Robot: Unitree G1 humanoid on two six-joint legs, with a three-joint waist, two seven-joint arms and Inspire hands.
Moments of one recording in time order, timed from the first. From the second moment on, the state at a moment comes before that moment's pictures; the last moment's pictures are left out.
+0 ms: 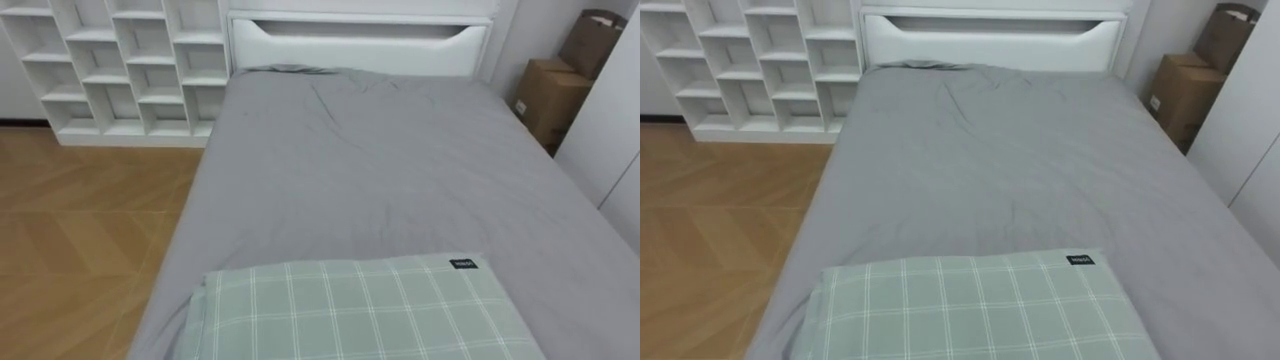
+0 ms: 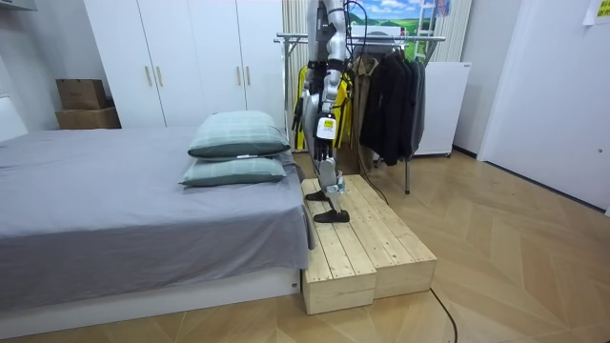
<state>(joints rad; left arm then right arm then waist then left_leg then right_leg) 0.19 0.18 0.09 1.20 -0.07 0.02 0.05 0.03 -0.20 0.05 1.33 0.27 0.02 0.21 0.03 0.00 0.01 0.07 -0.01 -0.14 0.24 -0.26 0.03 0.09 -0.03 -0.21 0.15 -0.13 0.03</state>
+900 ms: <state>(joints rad) 0.18 0.18 0.09 1.19 -0.03 0.04 0.05 0.03 -0.20 0.06 1.33 0.27 0.02 0.21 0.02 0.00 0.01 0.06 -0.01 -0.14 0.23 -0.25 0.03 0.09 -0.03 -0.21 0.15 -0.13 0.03</state>
